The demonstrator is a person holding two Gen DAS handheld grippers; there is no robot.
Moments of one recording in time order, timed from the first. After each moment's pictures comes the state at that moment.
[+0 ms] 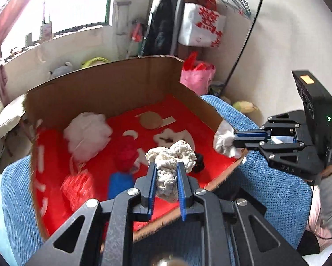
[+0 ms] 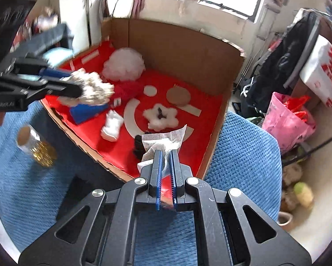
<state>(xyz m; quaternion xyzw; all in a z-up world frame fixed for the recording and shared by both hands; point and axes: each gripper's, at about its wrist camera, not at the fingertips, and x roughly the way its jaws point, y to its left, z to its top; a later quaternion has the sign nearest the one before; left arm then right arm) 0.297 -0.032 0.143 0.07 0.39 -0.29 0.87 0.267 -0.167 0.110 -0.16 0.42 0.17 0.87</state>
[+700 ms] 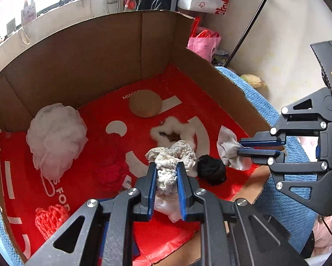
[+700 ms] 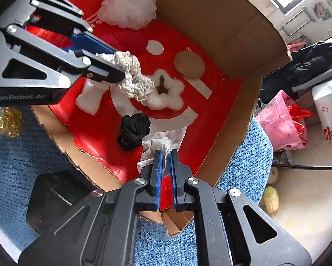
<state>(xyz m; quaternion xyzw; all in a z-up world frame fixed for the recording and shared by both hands) 0.373 -0.083 0.091 0.10 0.49 -0.29 0.81 0.317 -0.132 0.072 -0.31 0.54 0.15 0.77</state>
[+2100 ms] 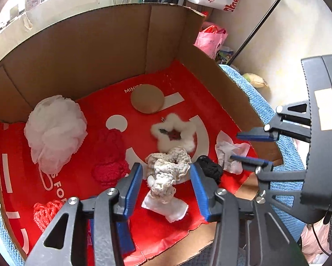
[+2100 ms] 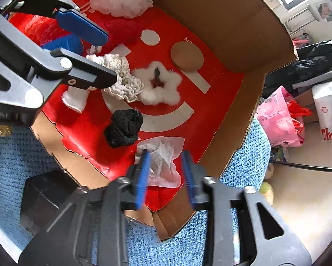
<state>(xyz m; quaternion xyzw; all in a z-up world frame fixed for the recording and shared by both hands) 0.384 -0.081 0.096 0.08 0.53 -0.28 0.80 0.326 -0.129 0.071 -0.32 0.56 0.14 0.75</state>
